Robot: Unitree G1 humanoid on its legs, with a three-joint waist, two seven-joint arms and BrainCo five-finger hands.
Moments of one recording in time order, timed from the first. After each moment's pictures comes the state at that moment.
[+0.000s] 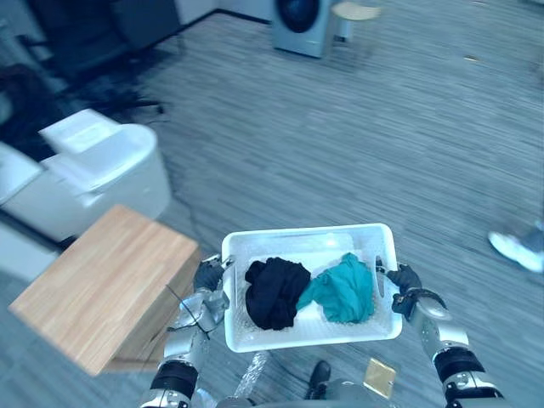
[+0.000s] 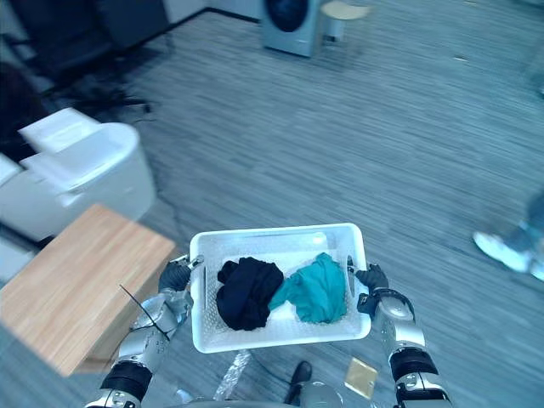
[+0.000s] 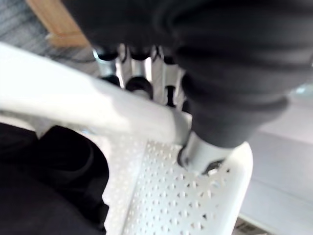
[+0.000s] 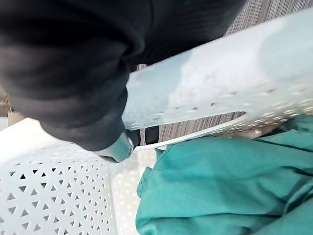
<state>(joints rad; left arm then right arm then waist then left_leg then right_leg) -0.12 0.14 -0.04 0.53 -0.50 -0.05 0.07 -0.18 -0.33 -0.06 0.63 0.37 0.11 0.05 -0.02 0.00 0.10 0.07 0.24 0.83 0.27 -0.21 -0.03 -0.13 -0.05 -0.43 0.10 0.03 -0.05</state>
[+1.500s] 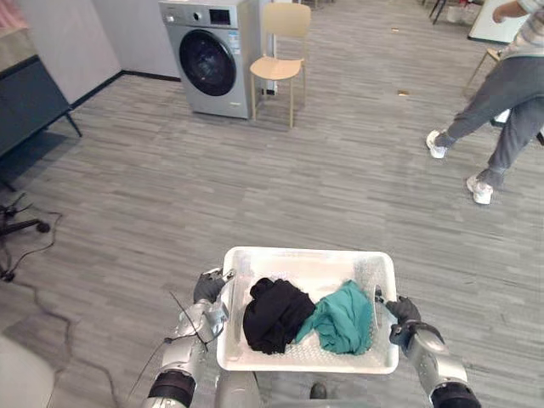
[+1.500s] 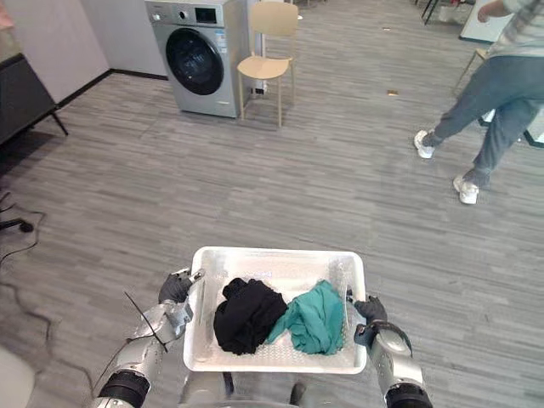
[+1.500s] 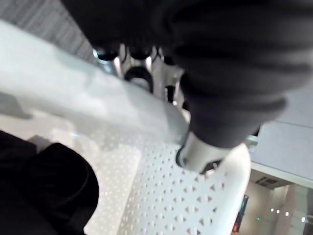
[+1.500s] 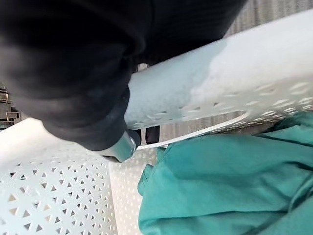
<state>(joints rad) -0.08 0.16 -0.04 0.52 -0.46 -0.03 0.06 -0.05 -0.24 -0.08 0.56 0.38 0.13 0.02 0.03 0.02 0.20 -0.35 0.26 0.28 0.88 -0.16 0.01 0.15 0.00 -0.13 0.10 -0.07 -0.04</state>
